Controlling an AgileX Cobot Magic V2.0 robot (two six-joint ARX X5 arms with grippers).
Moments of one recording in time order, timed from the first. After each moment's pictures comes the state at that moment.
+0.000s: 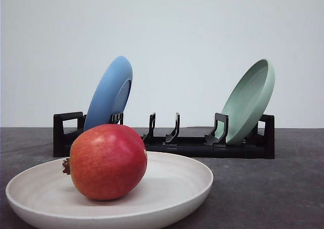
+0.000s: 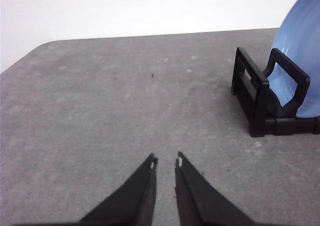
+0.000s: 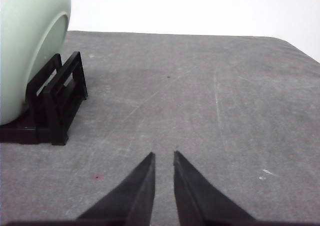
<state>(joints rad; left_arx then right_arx) 0.00 0.00 0.02 -0.19 -0.02 0.07 -0.03 0.01 0.02 -0.17 0.02 0.02</state>
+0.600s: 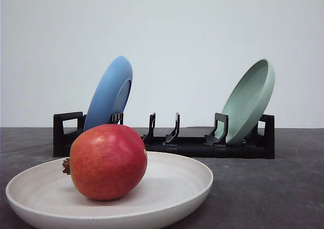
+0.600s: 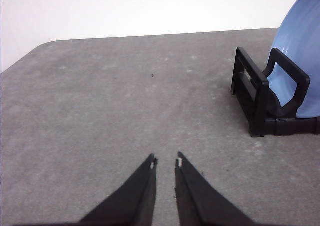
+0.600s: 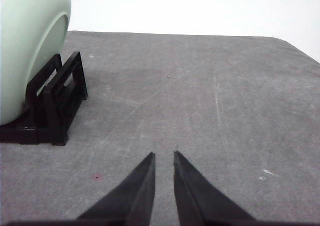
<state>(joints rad) 0.00 0.00 0.02 -0.19 -0.02 0.07 -0.03 0.01 0.02 -0.17 0.02 0.02</state>
